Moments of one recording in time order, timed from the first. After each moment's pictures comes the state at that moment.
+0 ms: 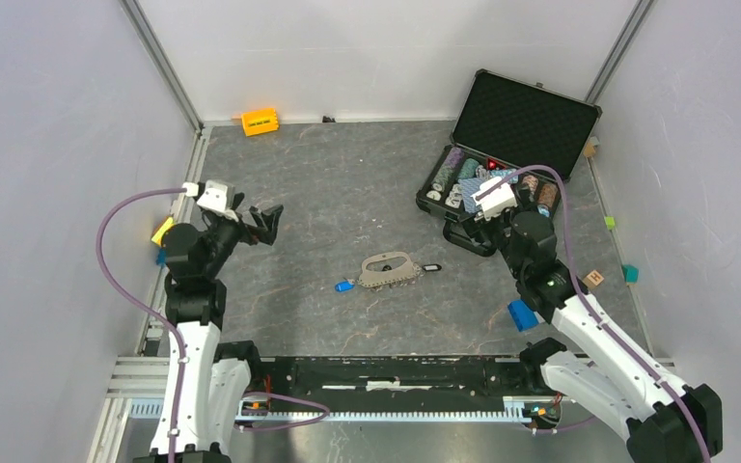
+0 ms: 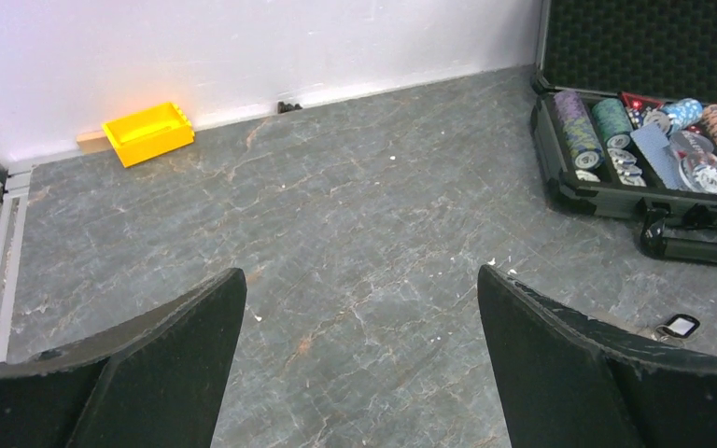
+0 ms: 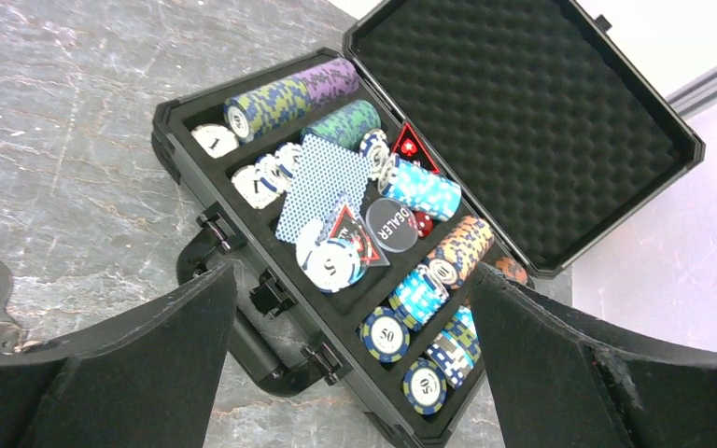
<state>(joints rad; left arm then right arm) 0.12 0.64 0.61 0.01 0.48 -0.02 0.46 0.84 0.58 0.04 0.28 -0.38</state>
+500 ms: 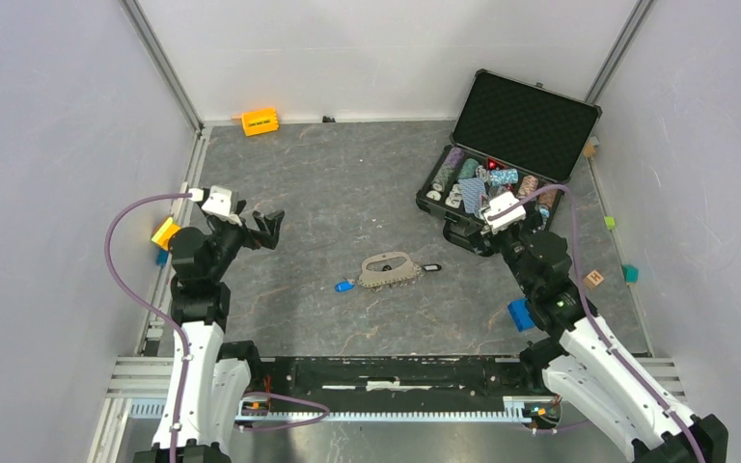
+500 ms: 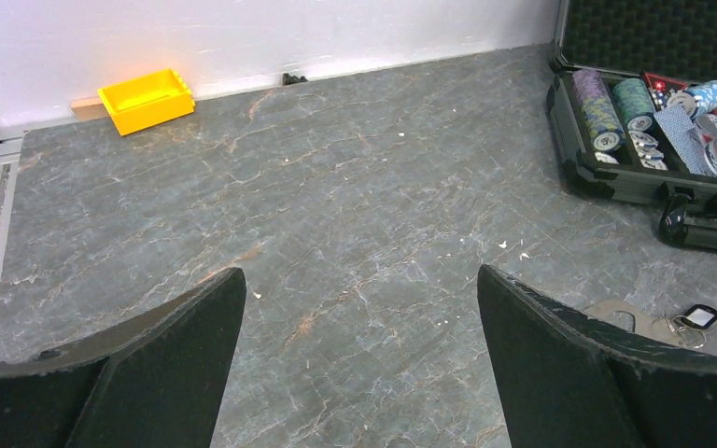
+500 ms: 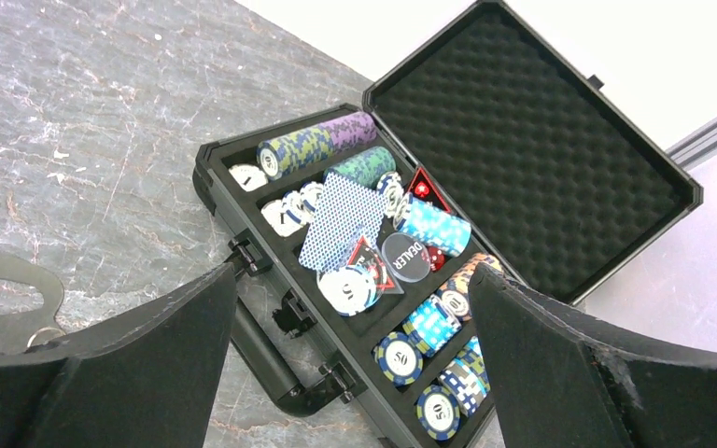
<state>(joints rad) 0.12 0.63 0.51 0.07 0.46 -0.02 0.46 0.68 0.49 0.11 0.18 -0.38</state>
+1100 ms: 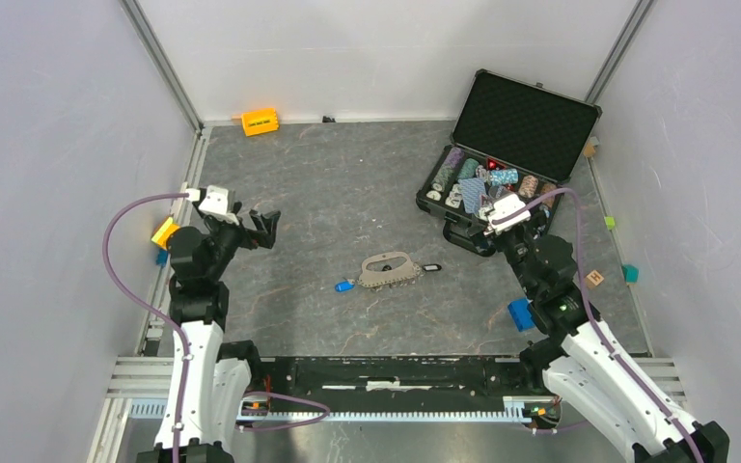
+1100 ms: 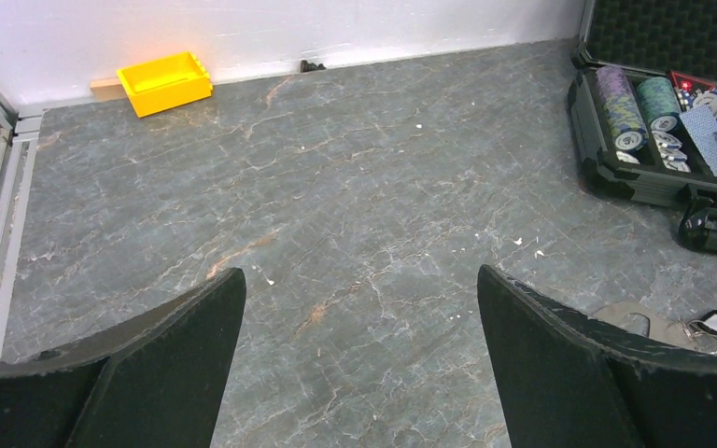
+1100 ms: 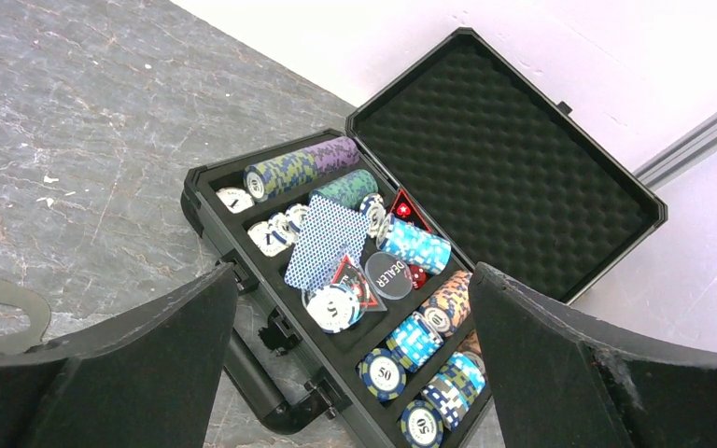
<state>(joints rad) 0.14 0.63 0.51 0.05 0.44 -0.02 0.46 0.63 0.47 0.15 0.18 -0.41</state>
